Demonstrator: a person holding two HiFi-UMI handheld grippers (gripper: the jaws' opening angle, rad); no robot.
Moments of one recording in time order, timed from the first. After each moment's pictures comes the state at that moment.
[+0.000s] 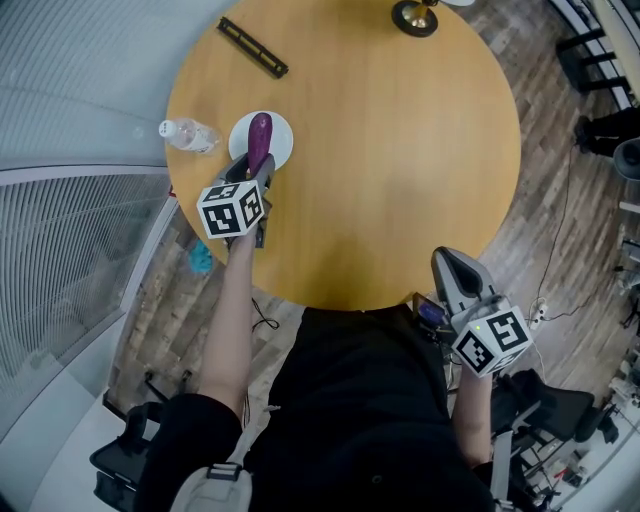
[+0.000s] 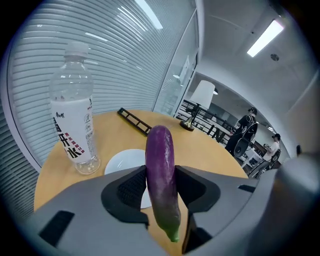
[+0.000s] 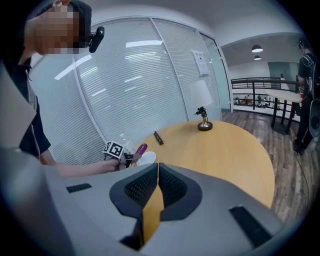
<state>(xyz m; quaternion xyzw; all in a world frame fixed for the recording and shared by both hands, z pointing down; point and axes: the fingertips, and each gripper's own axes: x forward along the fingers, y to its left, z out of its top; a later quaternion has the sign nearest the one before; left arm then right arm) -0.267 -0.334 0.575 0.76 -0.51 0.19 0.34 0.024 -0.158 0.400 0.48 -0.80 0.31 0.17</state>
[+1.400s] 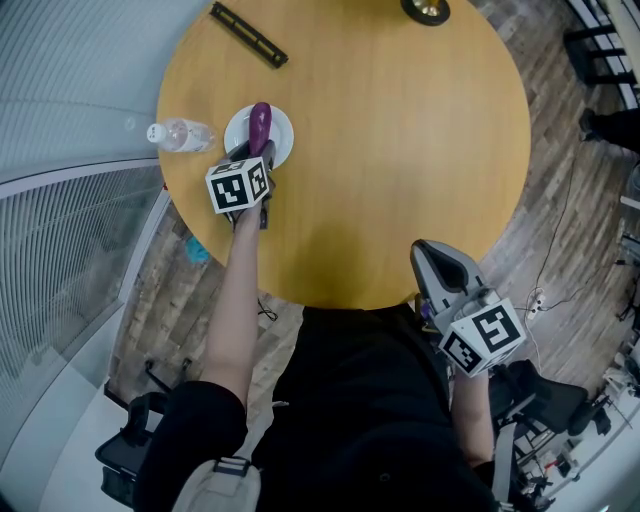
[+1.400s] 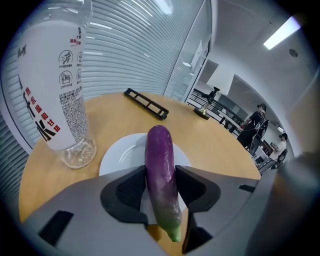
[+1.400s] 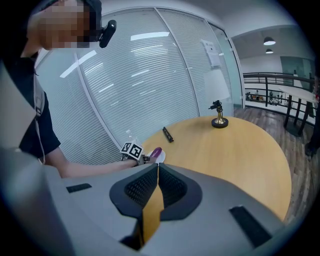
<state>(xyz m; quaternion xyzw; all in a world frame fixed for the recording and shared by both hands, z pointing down) -0.273 -0.366 0.643 0.72 -0.53 0.24 0.39 -0.023 -0.194 0.410 0.42 -0.83 0.32 0.19</state>
